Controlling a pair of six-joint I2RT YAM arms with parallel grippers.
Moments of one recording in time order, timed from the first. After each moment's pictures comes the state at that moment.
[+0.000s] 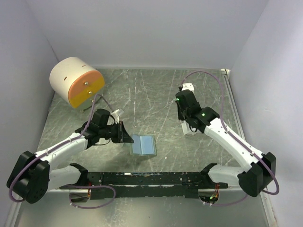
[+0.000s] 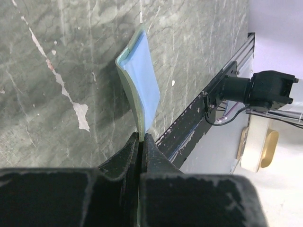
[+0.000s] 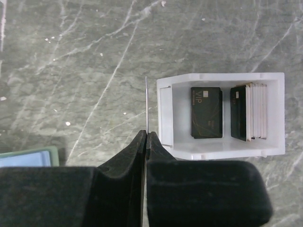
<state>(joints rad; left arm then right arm) -0.51 1.13 0.54 -0.13 0.61 -0.65 0.62 1.22 1.08 -0.68 0.44 0.28</state>
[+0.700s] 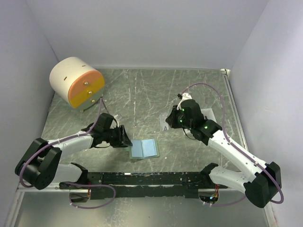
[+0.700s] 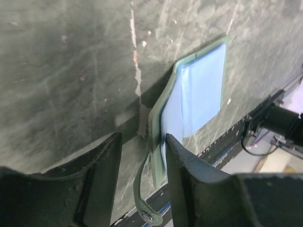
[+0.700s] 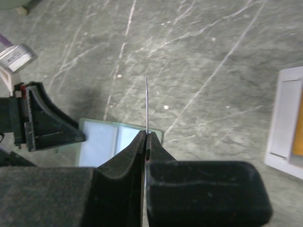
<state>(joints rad) -0.51 1.31 0.45 -0.04 0.47 -0.71 0.62 1.05 0.83 -0.40 0.04 0.48</state>
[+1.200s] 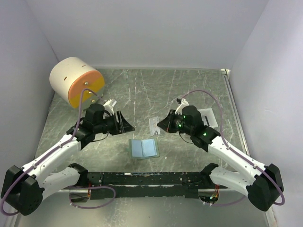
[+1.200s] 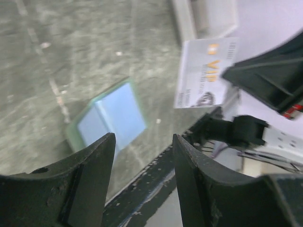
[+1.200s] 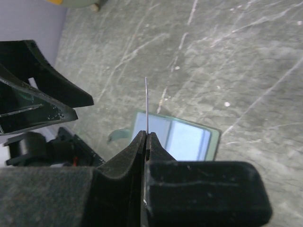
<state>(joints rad) -0.51 1.01 0.64 -0.23 0.39 -0.74 0.65 0.99 0.68 -0.16 -0.15 0.66</state>
